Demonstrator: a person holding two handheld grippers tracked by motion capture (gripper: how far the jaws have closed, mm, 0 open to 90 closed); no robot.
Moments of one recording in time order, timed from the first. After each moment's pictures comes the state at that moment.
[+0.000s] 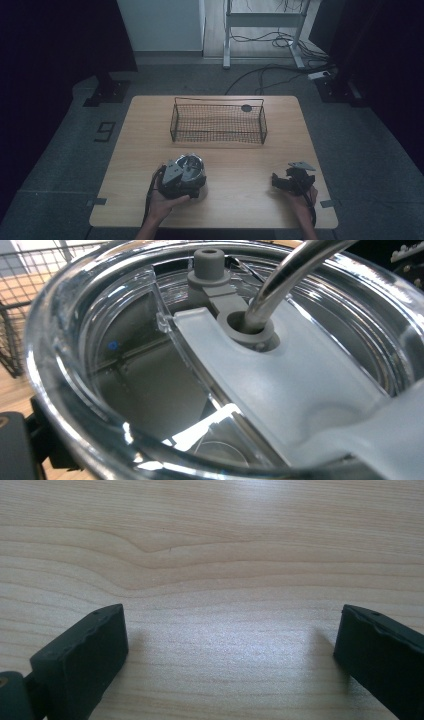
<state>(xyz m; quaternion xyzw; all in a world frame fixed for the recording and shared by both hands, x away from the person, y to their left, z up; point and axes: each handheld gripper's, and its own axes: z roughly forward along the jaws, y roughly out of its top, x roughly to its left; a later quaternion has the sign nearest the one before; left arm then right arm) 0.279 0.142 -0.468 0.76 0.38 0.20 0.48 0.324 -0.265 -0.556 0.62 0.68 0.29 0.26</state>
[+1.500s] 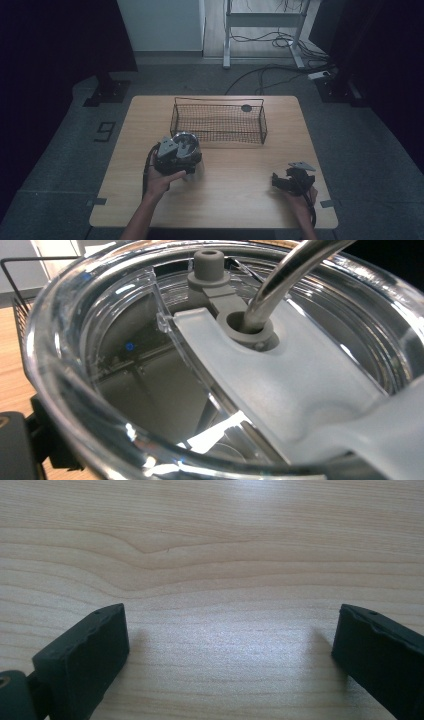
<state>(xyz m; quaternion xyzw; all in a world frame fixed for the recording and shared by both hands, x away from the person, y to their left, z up) 0.331 0.151 -0.433 0.75 0.40 0.20 0.49 0.324 -0.265 -0.556 0.62 0.68 0.29 0.26</state>
